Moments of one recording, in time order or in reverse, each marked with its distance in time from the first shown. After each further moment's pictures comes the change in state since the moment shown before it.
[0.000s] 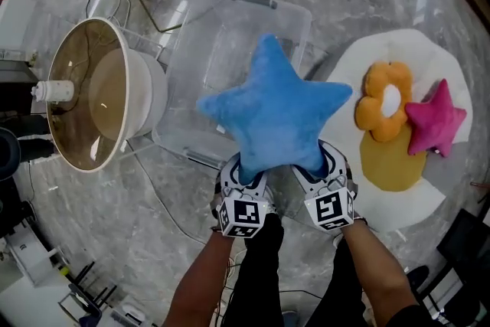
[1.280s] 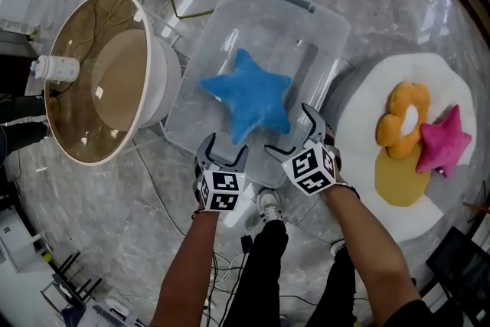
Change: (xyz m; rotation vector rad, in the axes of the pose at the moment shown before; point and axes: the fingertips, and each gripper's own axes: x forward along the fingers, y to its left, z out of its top) left arm 0.023 0.167 -0.100 -0.179 0.123 0.142; right arm 0.179 0.057 0.058 -0.086 0.127 0.169
